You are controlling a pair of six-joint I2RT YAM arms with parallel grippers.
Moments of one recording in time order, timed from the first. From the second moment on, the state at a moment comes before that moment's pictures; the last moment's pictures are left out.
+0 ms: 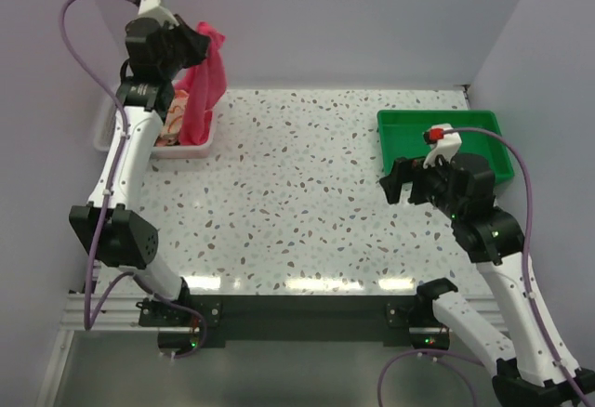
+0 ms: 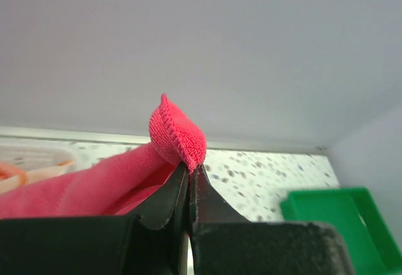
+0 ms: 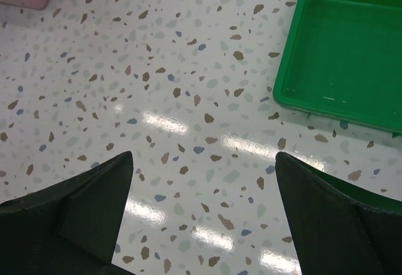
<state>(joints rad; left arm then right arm) -0.03 1.65 1.76 -0.21 0.11 -0.46 0.30 0.75 1.01 -0.72 -0.06 0.16</state>
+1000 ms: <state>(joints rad) -0.30 1.21 1.04 0.02 0.45 -0.56 0.30 0.76 1.07 -0.68 -0.06 0.16</state>
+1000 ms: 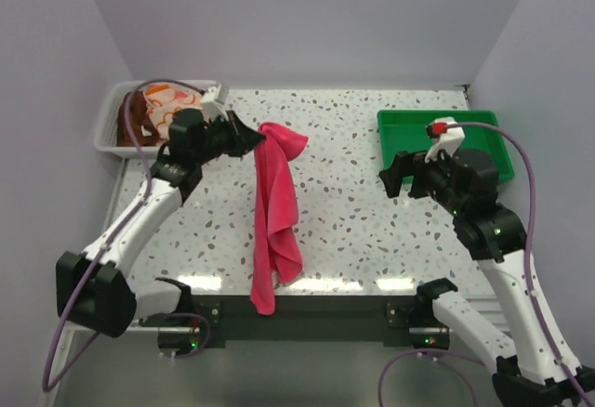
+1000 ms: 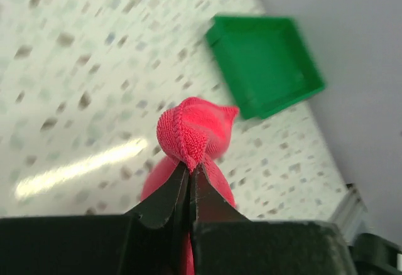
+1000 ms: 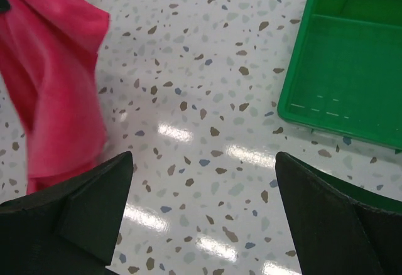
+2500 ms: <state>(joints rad) -0.64 1.15 0.52 -0.36 -0.06 -0.65 0.87 1.64 0.89 -0.31 -0.07 0.37</state>
